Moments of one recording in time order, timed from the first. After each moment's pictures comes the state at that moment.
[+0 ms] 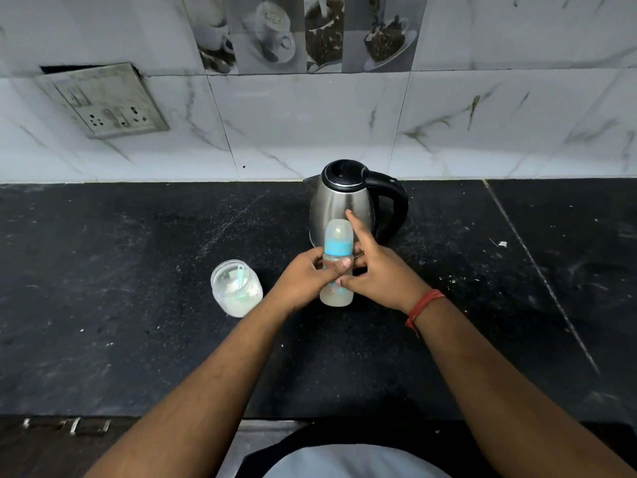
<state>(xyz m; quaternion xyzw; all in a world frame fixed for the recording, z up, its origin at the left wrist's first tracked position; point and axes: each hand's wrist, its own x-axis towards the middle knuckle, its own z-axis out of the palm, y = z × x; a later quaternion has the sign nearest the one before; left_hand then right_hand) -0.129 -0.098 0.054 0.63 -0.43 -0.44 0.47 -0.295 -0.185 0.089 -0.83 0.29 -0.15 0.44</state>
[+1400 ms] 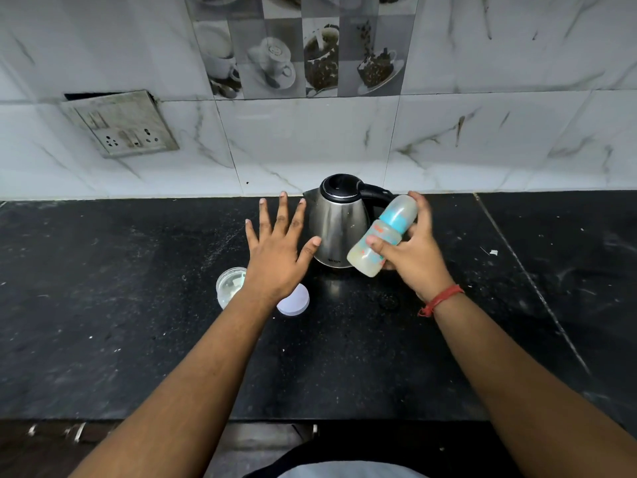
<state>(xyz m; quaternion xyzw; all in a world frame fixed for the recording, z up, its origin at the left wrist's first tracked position) -0.098 -0.088 0.095 0.79 -0.57 0.02 0.21 -0.321 -0.202 0.108 -0.62 0.39 -0.42 0.54</state>
